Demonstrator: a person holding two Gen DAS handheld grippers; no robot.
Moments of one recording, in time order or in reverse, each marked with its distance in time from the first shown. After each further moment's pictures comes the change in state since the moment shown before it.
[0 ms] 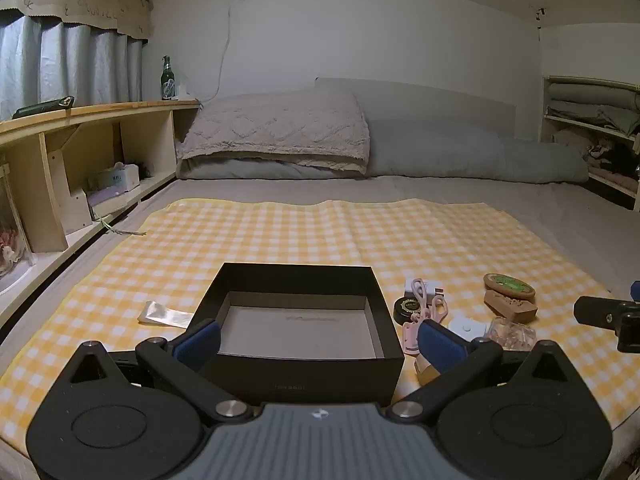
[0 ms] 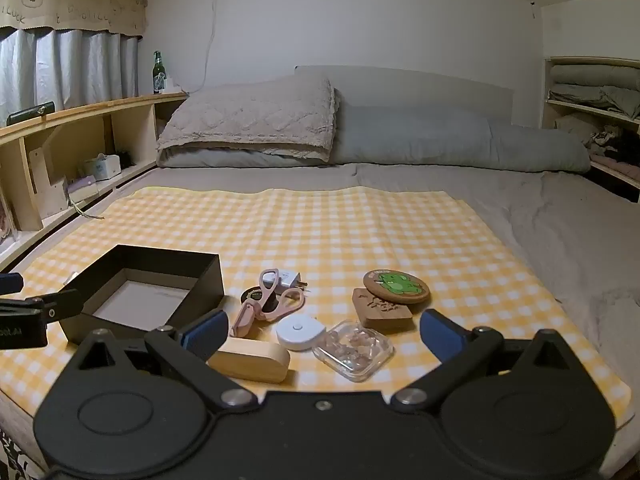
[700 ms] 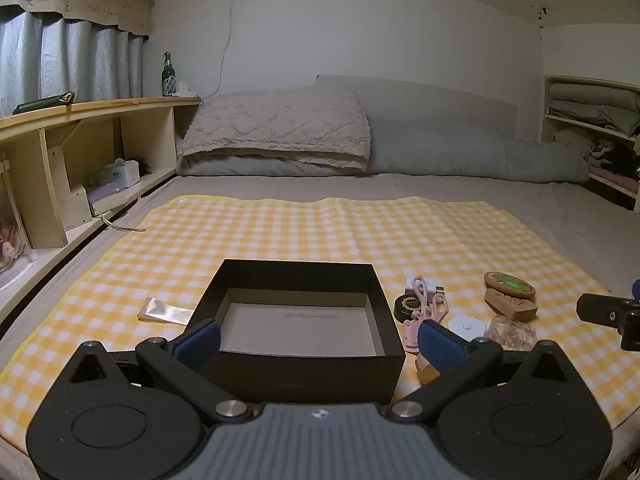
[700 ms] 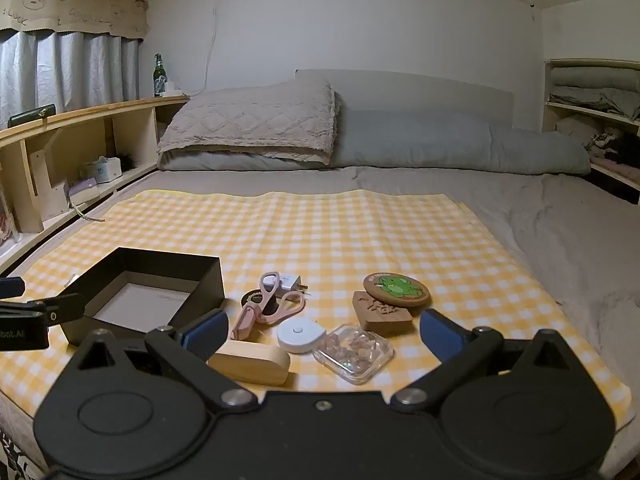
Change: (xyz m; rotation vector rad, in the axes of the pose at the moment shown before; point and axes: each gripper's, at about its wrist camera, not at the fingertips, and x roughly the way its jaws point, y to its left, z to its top) left arm 0.001 0.001 0.000 -0.001 0.008 -0.001; right arm 0.000 0.001 0.000 -0.001 -0.011 0.002
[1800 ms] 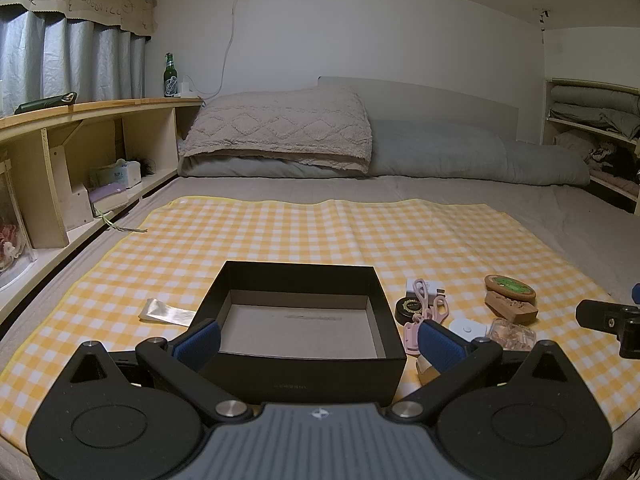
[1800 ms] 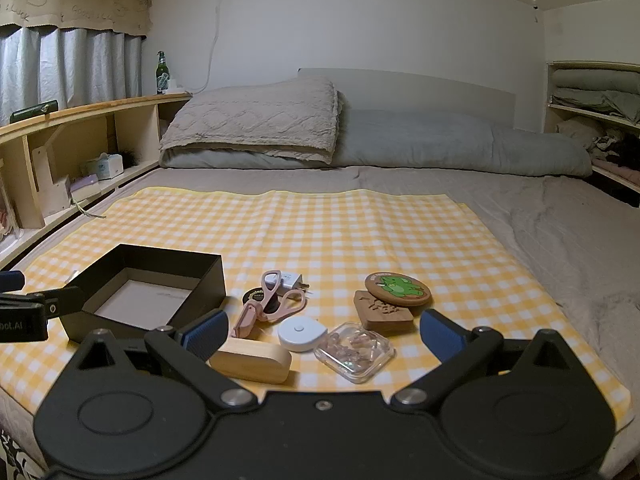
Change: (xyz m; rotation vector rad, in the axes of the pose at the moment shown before) left arm 0.000 0.001 -0.002 -0.004 -0.001 0.001; right arm -0.002 0.000 -0.001 -0.006 0.001 0.001
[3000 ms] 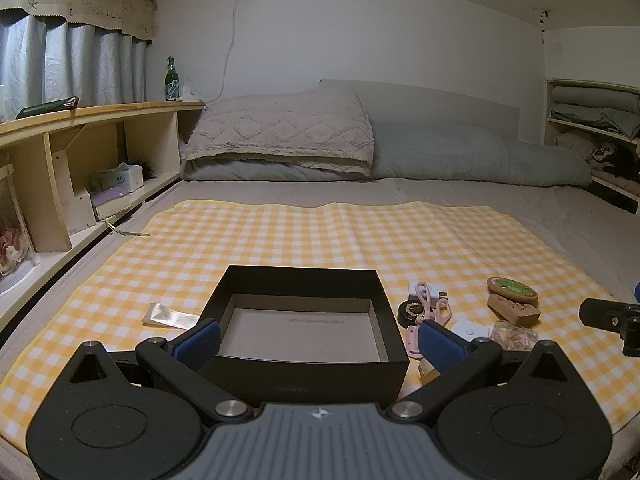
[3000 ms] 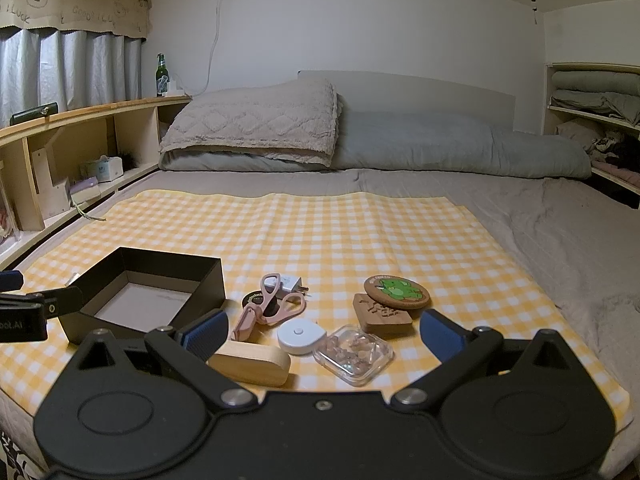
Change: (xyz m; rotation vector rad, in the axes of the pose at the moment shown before) left arm -0.004 0.004 0.005 0.000 -0.007 0.005; right arm -0.001 -0.001 0.002 0.000 -0.005 0.000
